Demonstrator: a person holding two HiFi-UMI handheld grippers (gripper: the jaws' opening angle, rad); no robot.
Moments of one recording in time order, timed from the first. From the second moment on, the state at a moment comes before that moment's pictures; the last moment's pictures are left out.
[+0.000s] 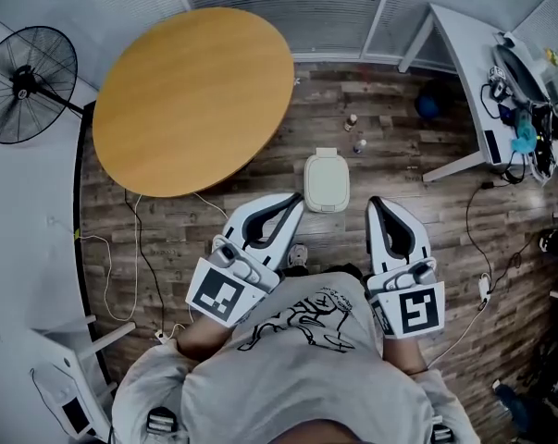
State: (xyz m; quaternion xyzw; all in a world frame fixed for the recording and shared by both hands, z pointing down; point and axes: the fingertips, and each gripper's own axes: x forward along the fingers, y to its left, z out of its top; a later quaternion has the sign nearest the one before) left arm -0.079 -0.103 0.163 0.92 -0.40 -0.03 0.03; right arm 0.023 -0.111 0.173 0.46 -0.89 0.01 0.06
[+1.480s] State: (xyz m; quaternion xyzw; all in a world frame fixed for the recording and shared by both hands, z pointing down) left arm -0.015 -0.133 0.231 0.91 -0.40 0.02 0.07; right arm 0.091 -0.142 0.238 0.46 -0.88 0.04 0.12
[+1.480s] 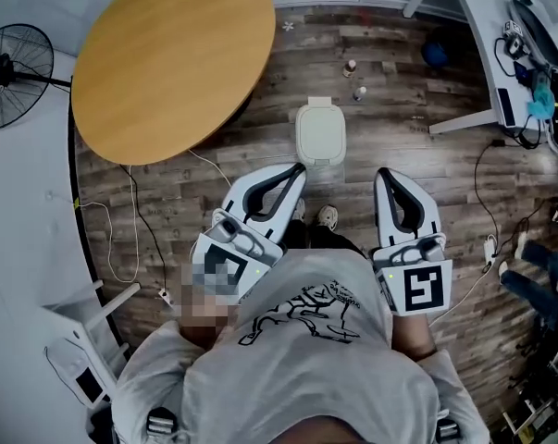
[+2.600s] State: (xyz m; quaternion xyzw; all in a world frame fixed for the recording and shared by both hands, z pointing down) left arm -0.013 -0.158 0.484 0.90 -0.38 0.12 0.16; right arm 0.083 -0.158 0.492 0.42 -0.86 0.10 0.26
